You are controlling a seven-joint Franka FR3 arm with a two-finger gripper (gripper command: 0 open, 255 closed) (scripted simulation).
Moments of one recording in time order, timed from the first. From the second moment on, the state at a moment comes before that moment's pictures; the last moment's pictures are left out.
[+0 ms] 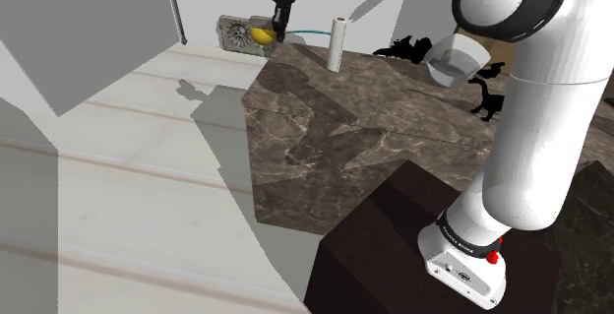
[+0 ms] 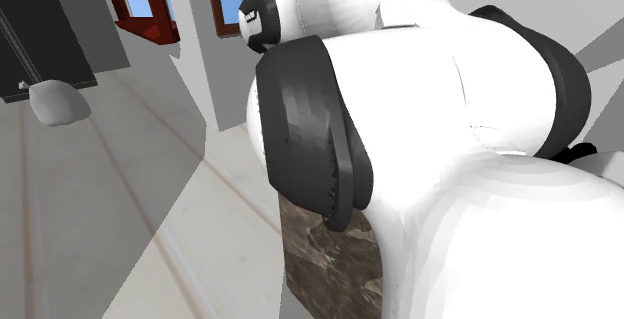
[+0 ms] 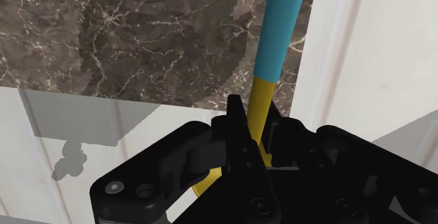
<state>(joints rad) 0.10 0.35 -0.03 -1.38 -0.10 1.89 -0.54</state>
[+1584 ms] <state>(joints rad) -0.11 -0.03 -0.19 -1.83 -0.05 1.99 -0.91</state>
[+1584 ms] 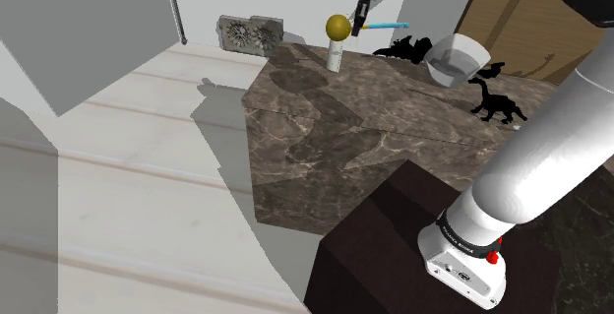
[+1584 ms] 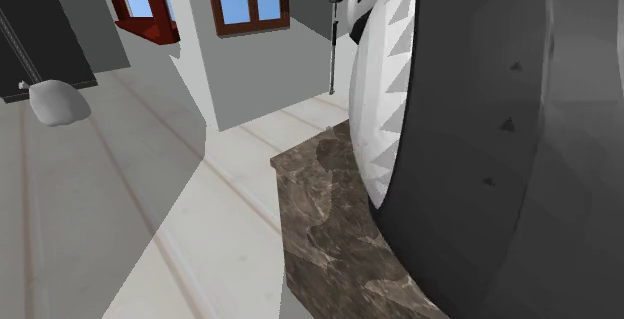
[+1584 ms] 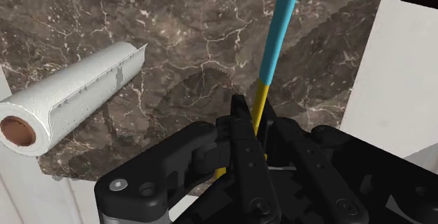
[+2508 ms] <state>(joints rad) -0.26 -0.09 -0.36 -1.89 -0.01 2.00 -1.25</state>
